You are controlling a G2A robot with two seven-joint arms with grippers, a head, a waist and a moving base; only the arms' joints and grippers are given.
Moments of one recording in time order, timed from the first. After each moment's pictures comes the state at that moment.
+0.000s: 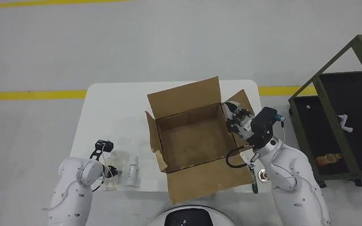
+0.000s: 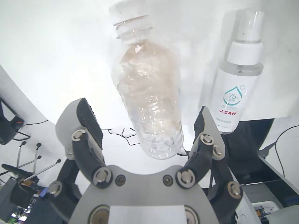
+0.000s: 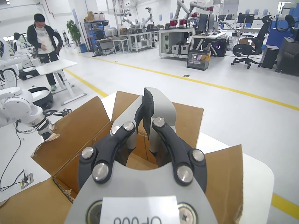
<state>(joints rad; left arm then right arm) 1.23 -1.28 -1.64 -1.49 1.34 -0.29 -1.31 -1.31 -1.31 1.51 -1.90 -1.13 -0.58 0.10</state>
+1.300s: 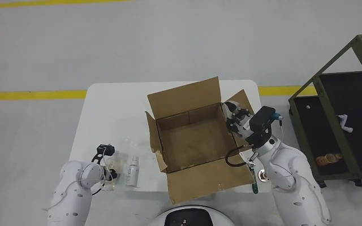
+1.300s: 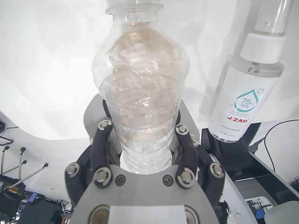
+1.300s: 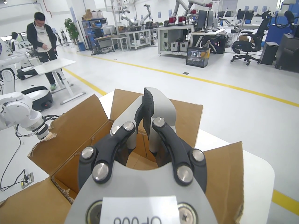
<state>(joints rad) 1.24 -1.24 -1.59 -1.40 1.26 -0.28 -1.24 -1.30 -1.28 1.48 -1.88 -1.12 -0.55 0.09</state>
